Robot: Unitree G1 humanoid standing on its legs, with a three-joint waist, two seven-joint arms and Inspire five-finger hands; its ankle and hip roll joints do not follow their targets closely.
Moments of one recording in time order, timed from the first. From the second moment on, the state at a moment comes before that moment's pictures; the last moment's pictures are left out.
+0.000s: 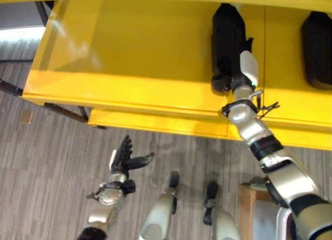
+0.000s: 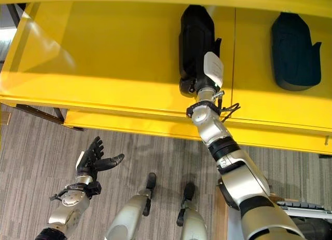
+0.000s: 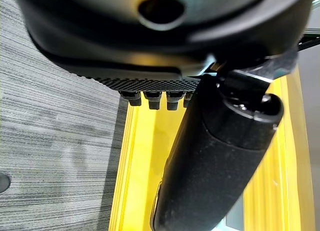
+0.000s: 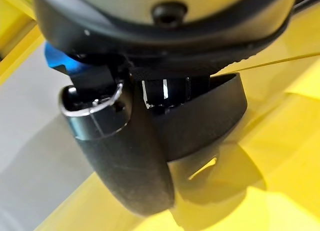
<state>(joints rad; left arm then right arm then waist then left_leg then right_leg) -0.03 0.41 -0.23 0.28 -0.51 -0.11 0.26 -1.00 -0.40 0.42 0.72 -0.18 0.12 -0.51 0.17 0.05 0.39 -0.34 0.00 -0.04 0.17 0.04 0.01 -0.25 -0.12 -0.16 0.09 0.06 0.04</state>
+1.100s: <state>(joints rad) -0.01 0.41 -0.19 0.28 -0.51 -0.11 0.30 -0.97 -0.39 0.41 0.16 -0.04 0.02 -0.50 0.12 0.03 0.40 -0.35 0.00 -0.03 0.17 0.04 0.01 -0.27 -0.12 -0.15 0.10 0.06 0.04</state>
